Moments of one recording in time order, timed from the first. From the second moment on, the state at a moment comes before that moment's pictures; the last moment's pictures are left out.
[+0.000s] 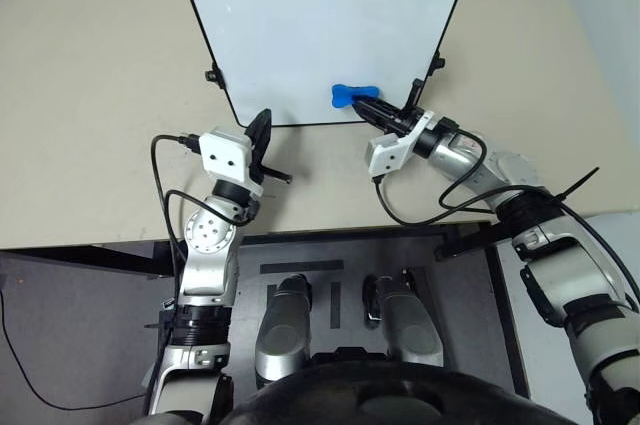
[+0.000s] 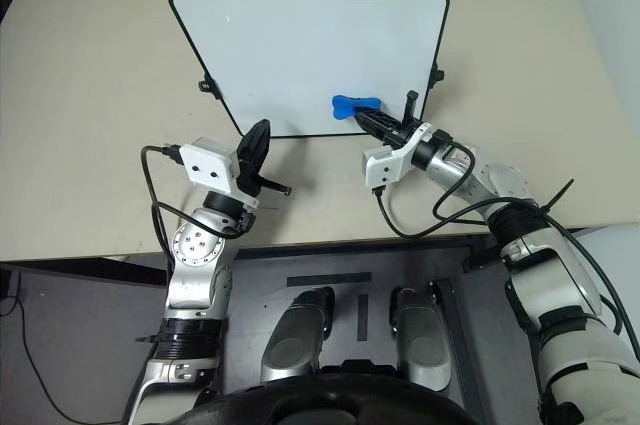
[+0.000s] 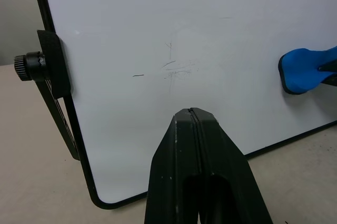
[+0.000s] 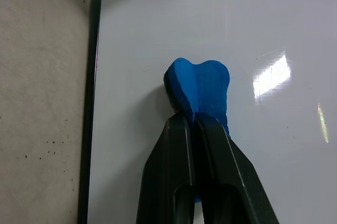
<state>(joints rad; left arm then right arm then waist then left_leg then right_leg) -0.08 0.19 0.03 -0.04 -0.09 -0.17 -0.28 -0.72 -0.48 0.48 0.61 -0.77 -0.70 -0.01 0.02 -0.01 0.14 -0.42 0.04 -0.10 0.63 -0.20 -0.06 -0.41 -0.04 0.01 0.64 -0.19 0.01</state>
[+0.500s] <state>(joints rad) -0.08 0.19 0.03 -0.03 -0.09 -0.17 -0.28 -0.58 -0.57 0.43 0.42 -0.59 -0.68 0.19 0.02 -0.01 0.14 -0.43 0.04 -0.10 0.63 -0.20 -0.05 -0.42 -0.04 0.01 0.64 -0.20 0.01</state>
